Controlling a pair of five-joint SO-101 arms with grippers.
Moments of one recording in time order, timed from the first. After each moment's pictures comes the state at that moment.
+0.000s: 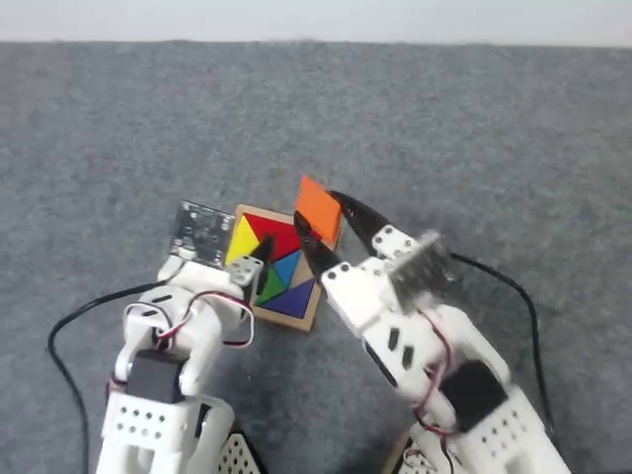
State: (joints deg) left arm 5.5 -78.3 72.2 52.5 -1.1; right arm -40.4 -78.2 66.4 24.0 0.3
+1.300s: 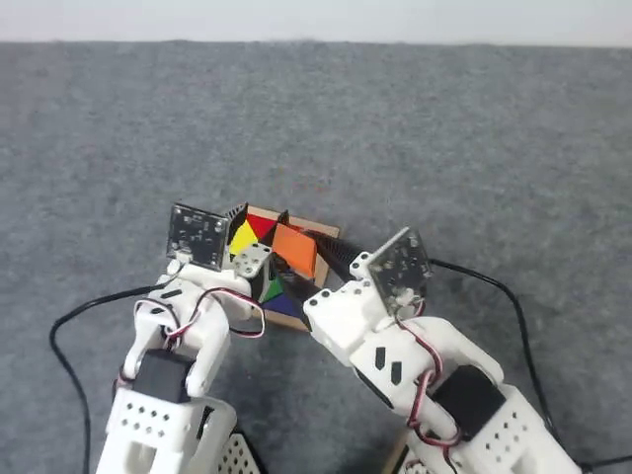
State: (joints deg) left arm 9.7 -78.2 75.1 40.0 4.8; right arm -49.7 -76.9 63.5 36.6 -5.9
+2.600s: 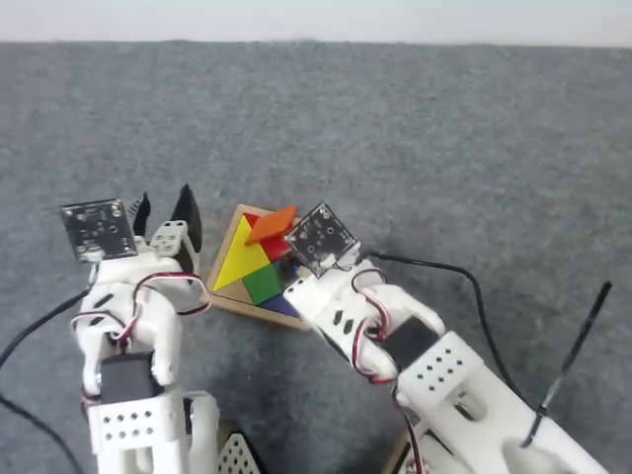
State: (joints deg) left arm -14.2 -78.2 70.4 42.1 8.3; right arm -44.9 -46.8 63.8 25.7 4.5
